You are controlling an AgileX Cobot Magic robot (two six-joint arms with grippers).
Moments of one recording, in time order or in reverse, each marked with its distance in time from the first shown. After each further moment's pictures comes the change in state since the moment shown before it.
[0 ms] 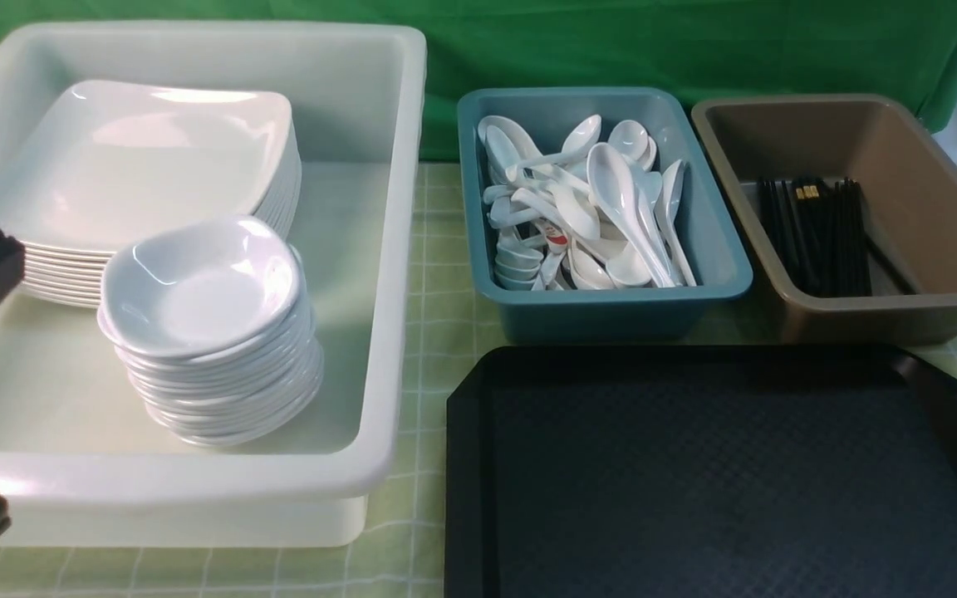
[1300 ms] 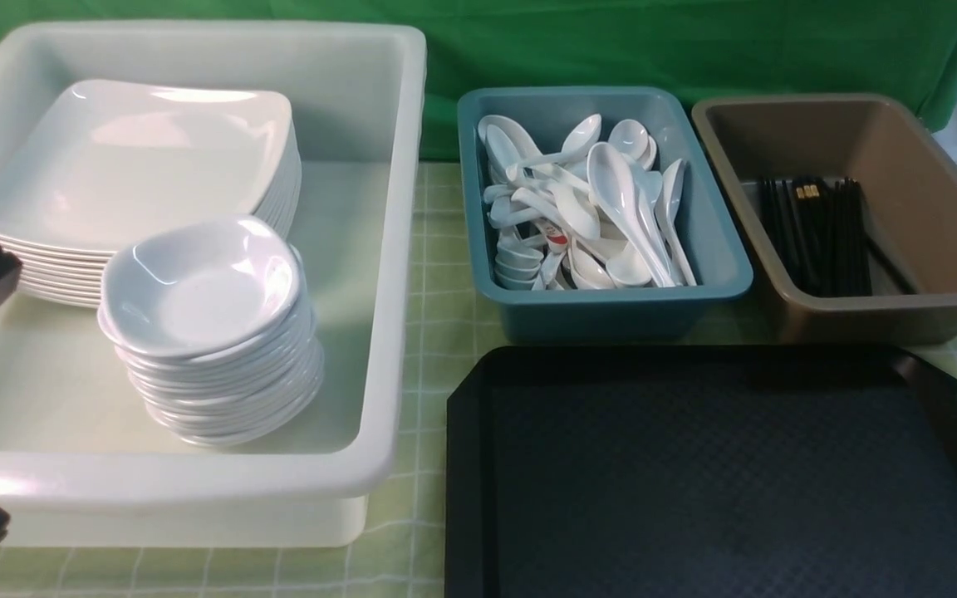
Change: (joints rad) right arm -0.976 -0.713 1.068 0.157 -0.807 -0.197; left arm 0.000 0.001 0.004 0.132 0.013 0.000
